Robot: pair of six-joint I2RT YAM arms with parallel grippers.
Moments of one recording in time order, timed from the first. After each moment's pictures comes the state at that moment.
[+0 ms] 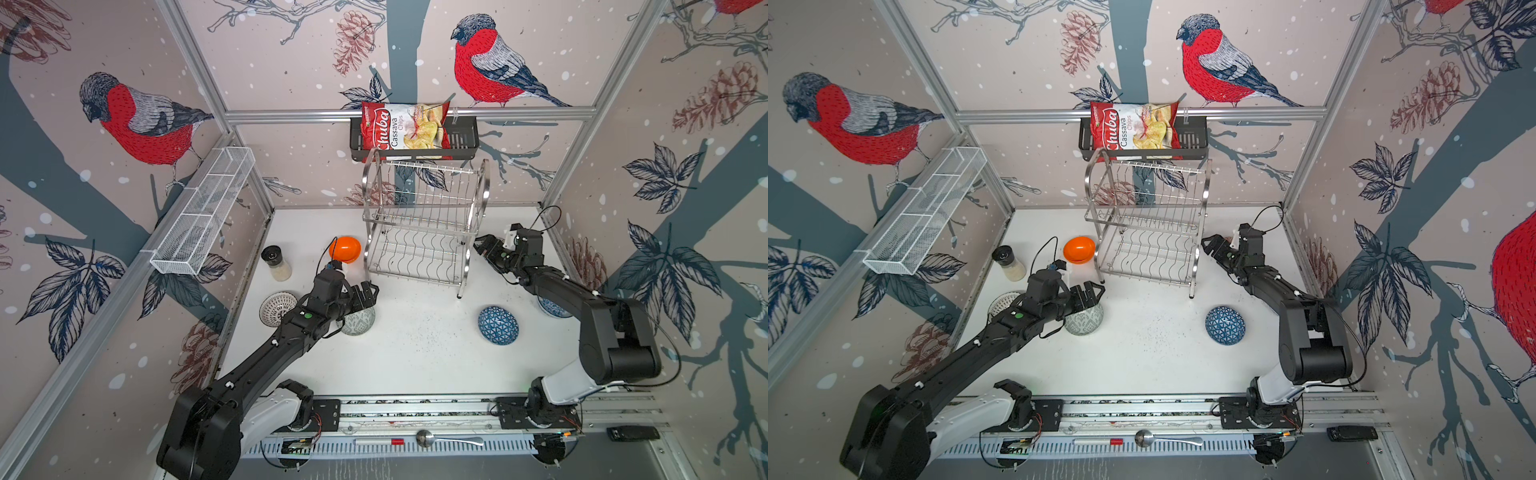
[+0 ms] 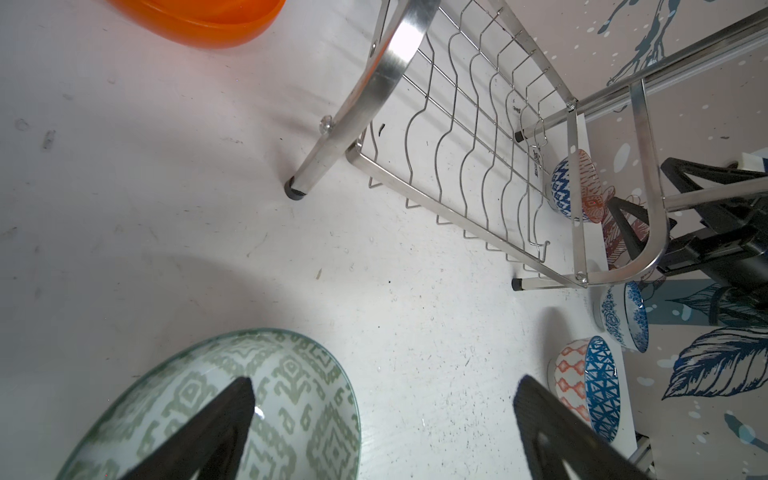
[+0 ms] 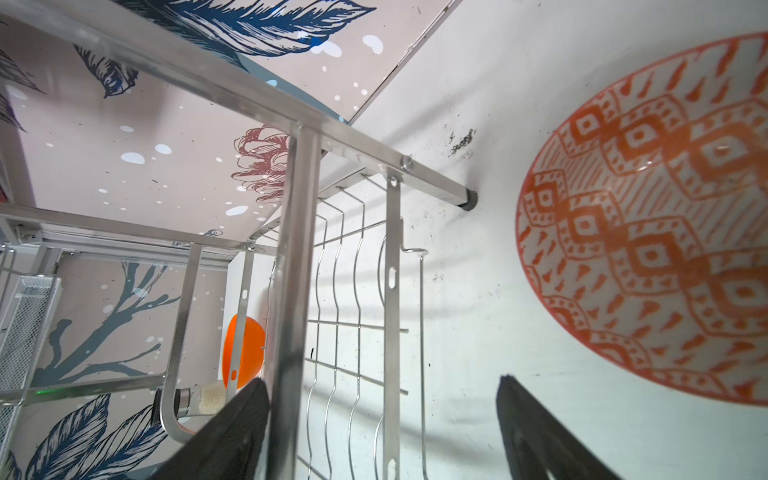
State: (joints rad) left arm -0.42 1.05 0.57 -0.20 0.20 -0.71; right arm 0.12 1.56 0.86 0.16 -0.44 0.74
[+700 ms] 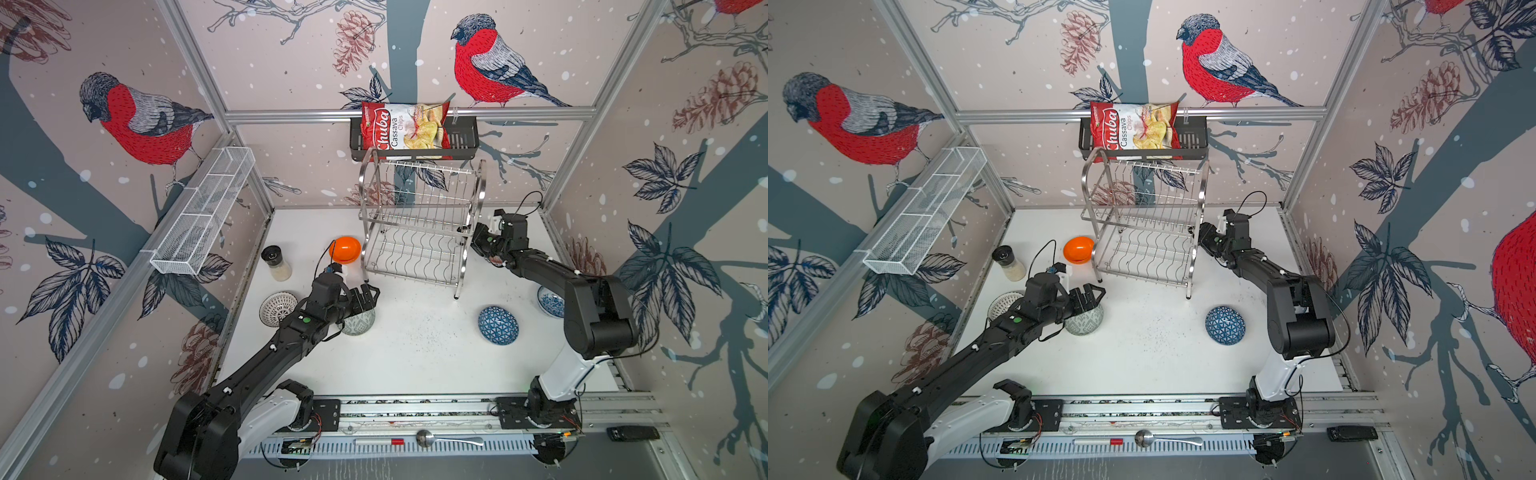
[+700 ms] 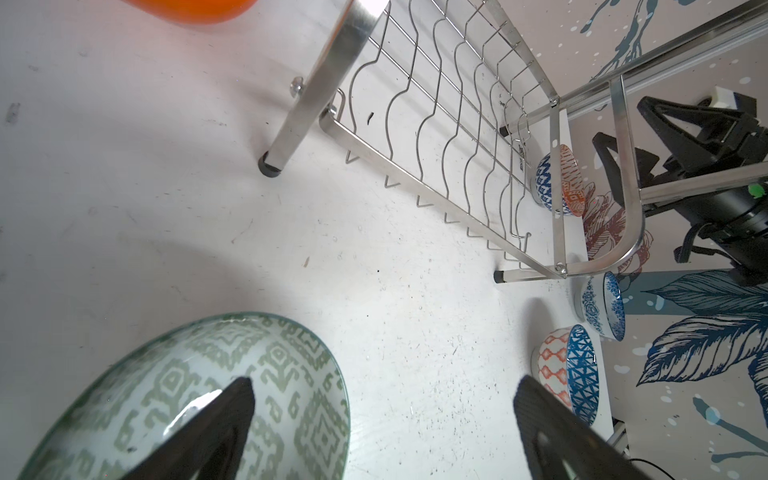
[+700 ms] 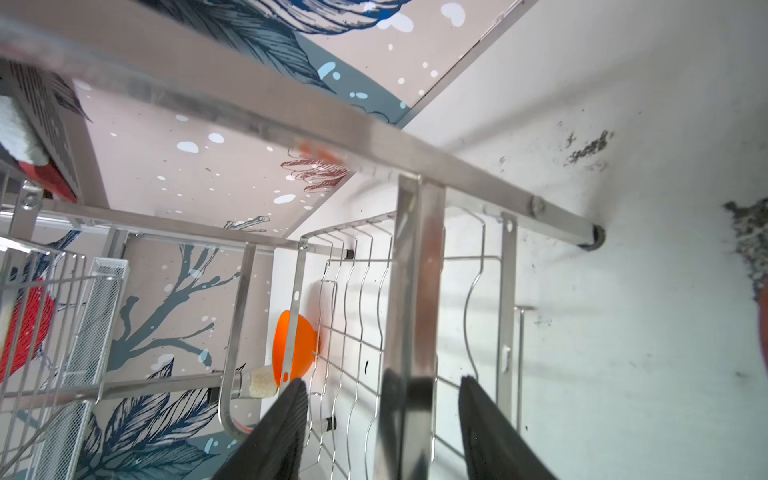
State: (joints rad) left arm -0.42 1.03 0.54 -0.17 0.23 -0.74; right arm 0.18 1.75 1.08 0.17 -0.50 0.81
